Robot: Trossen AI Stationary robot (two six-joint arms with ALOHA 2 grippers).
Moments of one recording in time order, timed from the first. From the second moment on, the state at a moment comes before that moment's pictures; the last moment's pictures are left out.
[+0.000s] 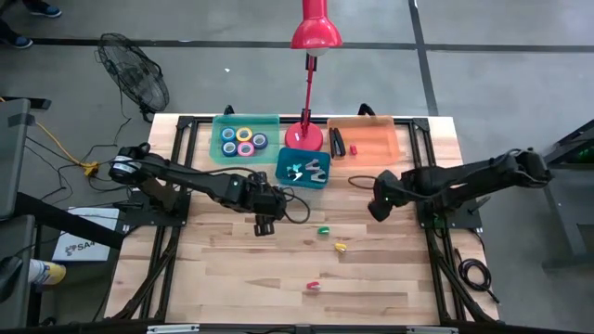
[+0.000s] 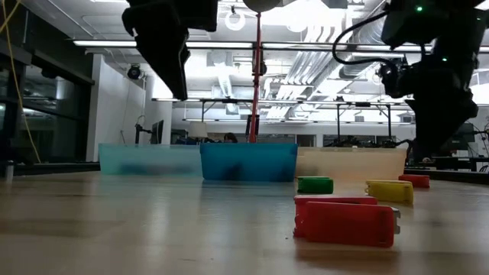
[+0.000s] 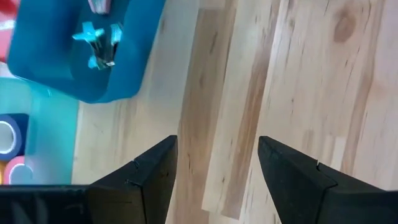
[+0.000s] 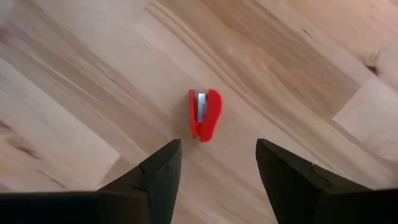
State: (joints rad) left arm -0.19 1.61 1.30 -0.92 -0.32 -0.28; right arm 0.04 1.06 0.59 -0.85 0.15 0.94
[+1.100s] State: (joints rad) left arm -0.19 1.61 1.28 -0.92 -0.30 -0.27; right arm 0.32 1.07 0.57 -0.70 0.38 1.38
